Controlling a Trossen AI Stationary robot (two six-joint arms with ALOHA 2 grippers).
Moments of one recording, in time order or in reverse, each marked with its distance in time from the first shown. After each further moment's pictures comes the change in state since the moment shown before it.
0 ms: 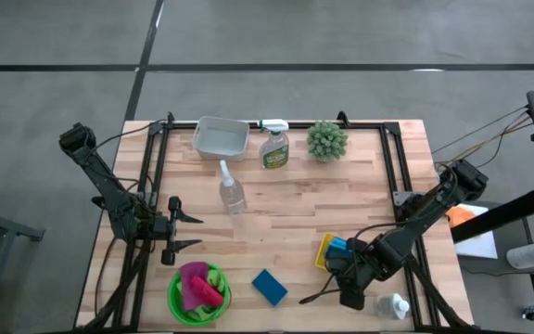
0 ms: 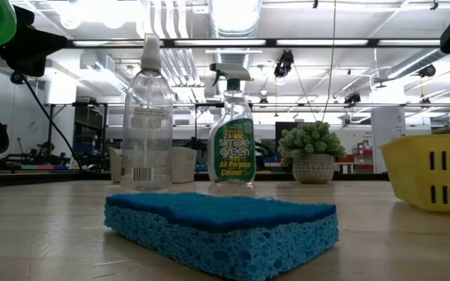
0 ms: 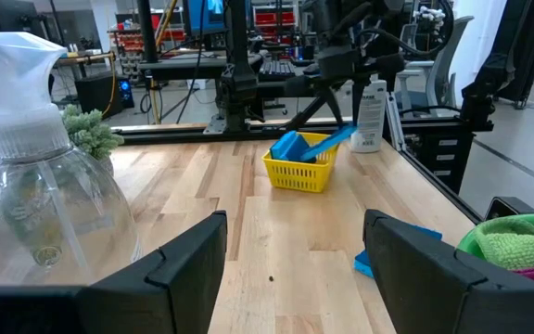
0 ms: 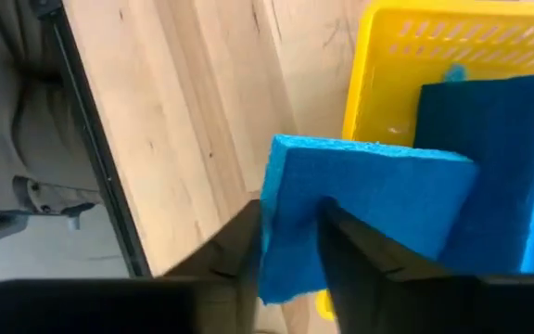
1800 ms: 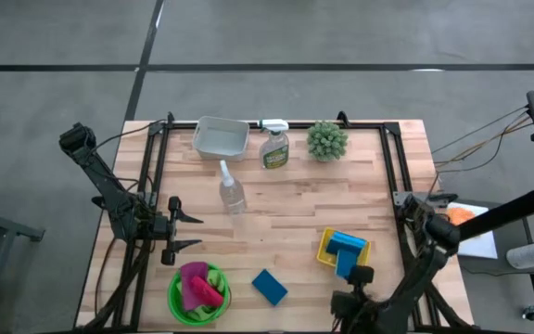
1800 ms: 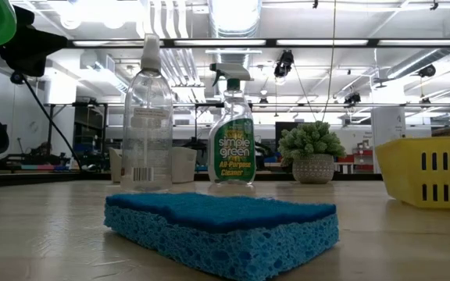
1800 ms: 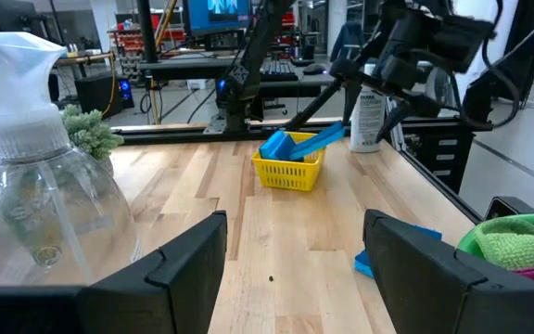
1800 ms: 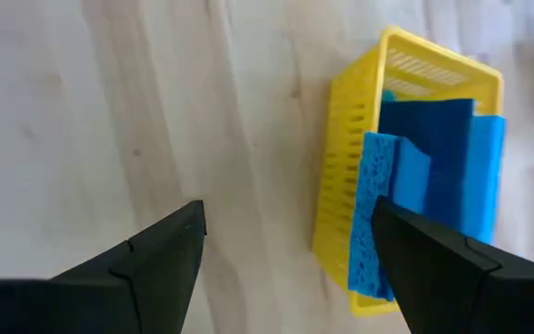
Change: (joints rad) left arm 0.000 0.000 0.000 0.000 0.000 0.000; right arm 0.266 0.533 0.573 -0.609 0.415 0.173
